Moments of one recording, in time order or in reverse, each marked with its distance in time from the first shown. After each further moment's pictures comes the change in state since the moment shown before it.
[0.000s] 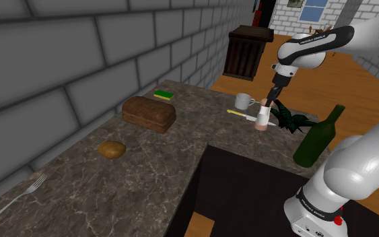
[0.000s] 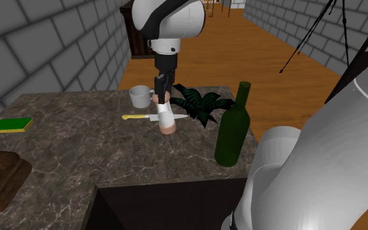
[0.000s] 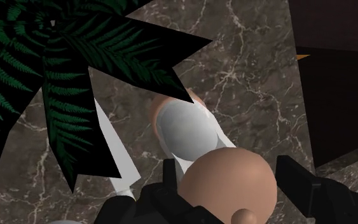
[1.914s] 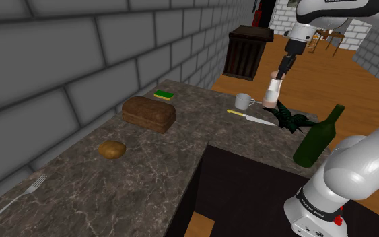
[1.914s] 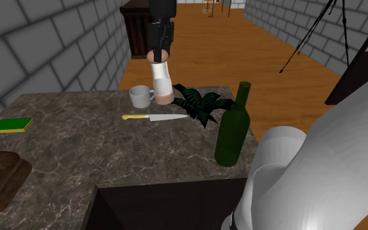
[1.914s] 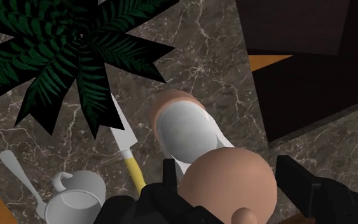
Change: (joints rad) arm 0.004 -0.069 0.052 0.335 -0.020 -0.392 0.066
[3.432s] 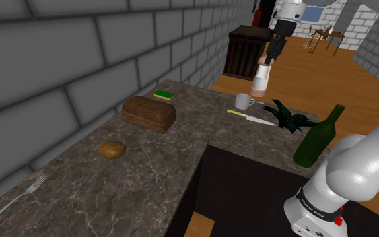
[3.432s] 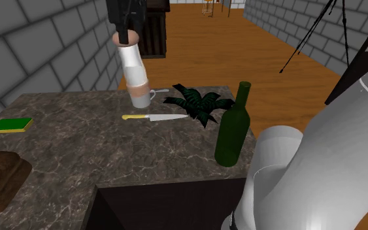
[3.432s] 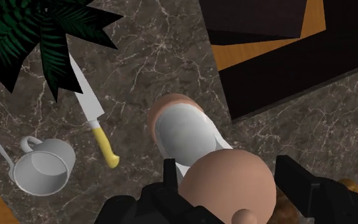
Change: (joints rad) arm 0.068 0.035 0.115 0.186 0.058 -0.144 0.172
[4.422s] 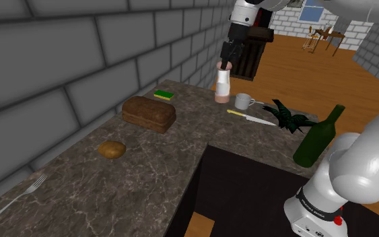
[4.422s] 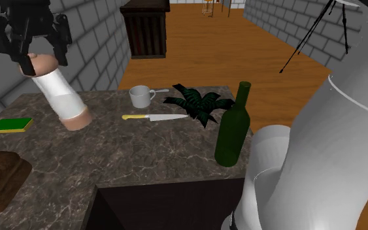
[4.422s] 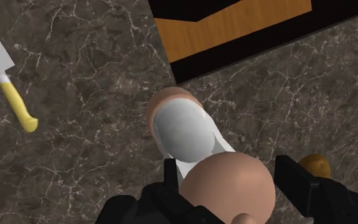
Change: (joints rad) arm 0.134 0.143 0.201 0.057 0.096 0.116 0.312
